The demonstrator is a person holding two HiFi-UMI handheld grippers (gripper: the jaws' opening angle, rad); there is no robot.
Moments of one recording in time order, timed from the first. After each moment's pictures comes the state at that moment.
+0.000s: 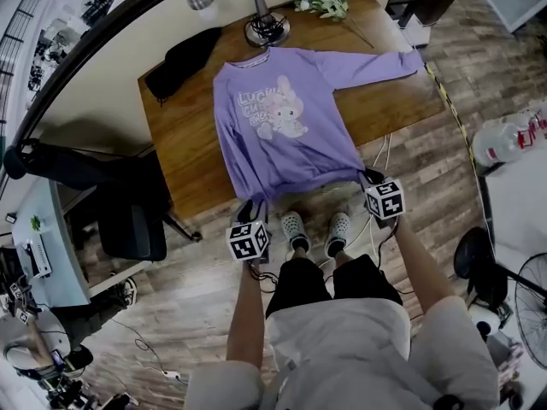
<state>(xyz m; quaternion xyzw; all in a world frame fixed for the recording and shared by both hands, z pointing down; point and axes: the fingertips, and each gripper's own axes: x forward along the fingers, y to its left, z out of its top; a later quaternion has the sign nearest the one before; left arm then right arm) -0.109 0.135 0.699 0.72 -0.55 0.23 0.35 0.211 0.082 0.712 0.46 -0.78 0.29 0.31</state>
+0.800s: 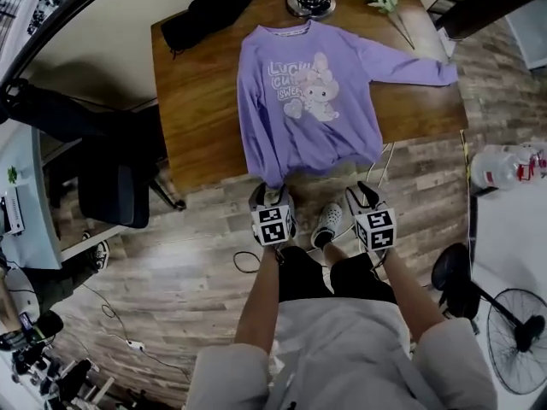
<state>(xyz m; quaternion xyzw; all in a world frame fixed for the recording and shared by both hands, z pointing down) -0.099 0.148 0.781 0.68 -0.60 0.23 0.36 0.115 0.135 0.701 0.42 -0.80 0.25 0.34</state>
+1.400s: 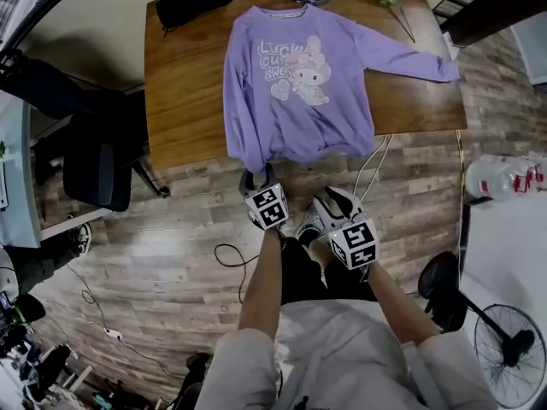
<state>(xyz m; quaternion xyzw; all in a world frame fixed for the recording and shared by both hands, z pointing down) -0.100 0.137 0.809 0.58 -0.73 0.18 0.31 0.065 0.181 0.671 0.33 -0.87 0.23 0.29</state>
